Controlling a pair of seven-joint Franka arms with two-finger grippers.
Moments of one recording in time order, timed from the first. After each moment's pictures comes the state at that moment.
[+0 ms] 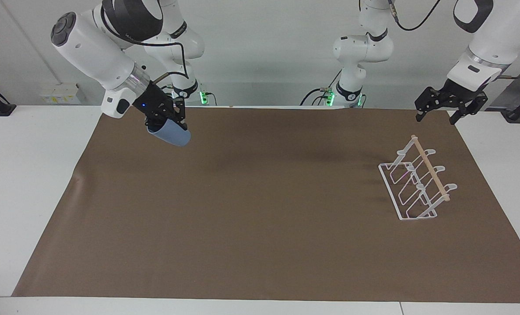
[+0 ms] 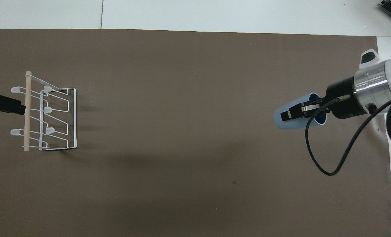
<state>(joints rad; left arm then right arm) -0.09 -0.03 0.06 -1.58 -0.04 1.55 0.24 0.05 0.02 0.07 -1.72 0.73 1.68 -0.11</state>
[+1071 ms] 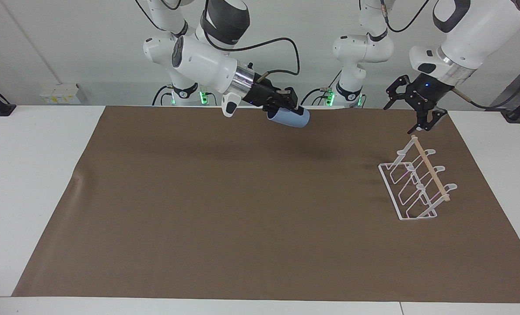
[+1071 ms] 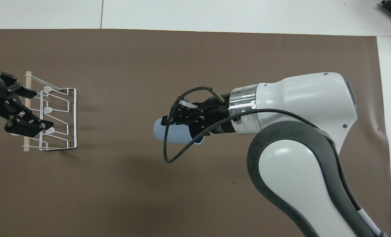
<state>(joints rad) -0.14 -0.03 0.04 -1.62 -0.22 1.56 1.09 0.44 0.09 0.07 -1.76 1.11 2.17 0.46</state>
